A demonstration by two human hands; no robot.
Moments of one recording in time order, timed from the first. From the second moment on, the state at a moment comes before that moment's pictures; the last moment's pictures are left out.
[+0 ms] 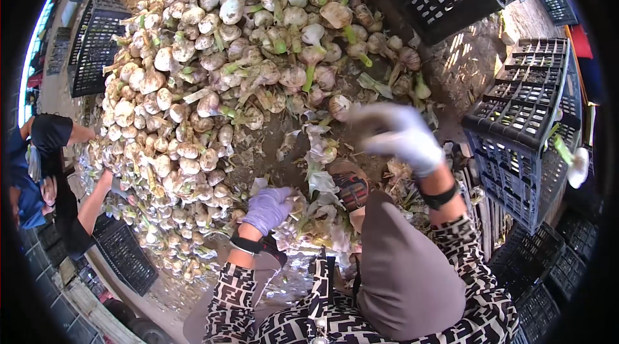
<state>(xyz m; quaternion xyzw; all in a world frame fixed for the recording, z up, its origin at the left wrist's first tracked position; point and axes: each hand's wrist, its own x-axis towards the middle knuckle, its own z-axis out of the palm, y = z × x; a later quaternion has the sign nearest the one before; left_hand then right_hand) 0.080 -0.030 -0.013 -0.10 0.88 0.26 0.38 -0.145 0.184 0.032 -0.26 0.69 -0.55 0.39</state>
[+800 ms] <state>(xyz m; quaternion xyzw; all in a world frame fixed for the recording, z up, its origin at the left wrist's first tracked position) 0.066 -0.019 -0.047 -0.35 0.79 0.49 0.07 -0.073 0.149 -0.097 -0.48 0.80 -0.23 0.27</state>
